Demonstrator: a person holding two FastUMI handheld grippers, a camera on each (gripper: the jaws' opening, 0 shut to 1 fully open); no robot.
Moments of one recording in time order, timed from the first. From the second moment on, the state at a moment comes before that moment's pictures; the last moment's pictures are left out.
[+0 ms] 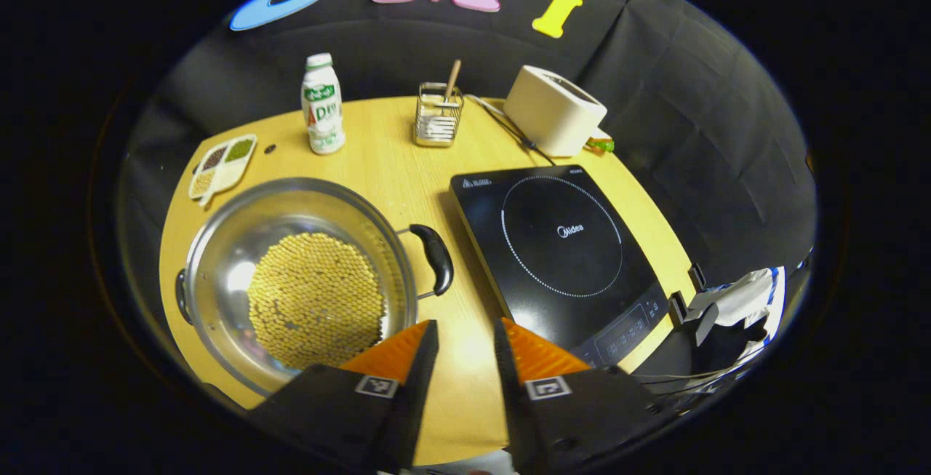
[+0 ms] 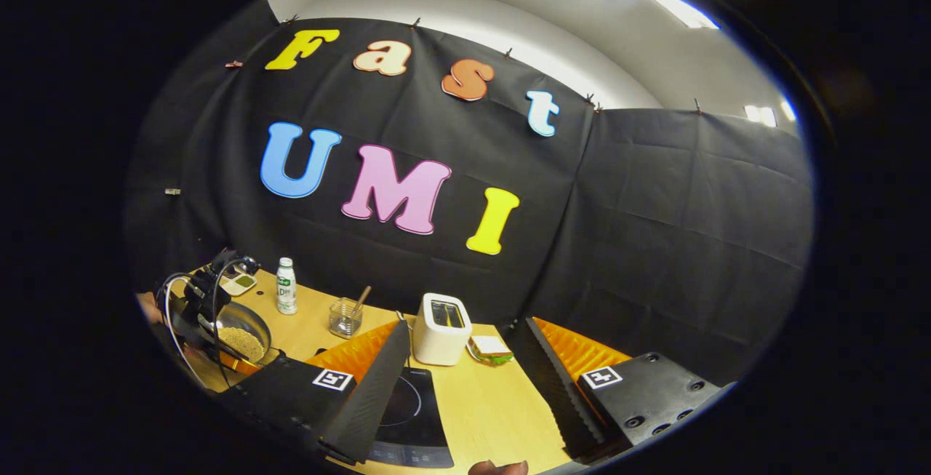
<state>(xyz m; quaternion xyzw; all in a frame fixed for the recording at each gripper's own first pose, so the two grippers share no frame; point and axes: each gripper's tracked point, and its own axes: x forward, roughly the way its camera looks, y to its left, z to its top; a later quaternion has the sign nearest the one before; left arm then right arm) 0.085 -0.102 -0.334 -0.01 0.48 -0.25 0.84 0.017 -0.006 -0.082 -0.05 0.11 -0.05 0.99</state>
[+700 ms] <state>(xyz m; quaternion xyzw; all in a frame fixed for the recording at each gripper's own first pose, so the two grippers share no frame) 0.116 0.128 -0.307 0.00 0.40 -0.07 0.91 0.069 0.207 -0.164 0.01 0.19 0.15 0.97</state>
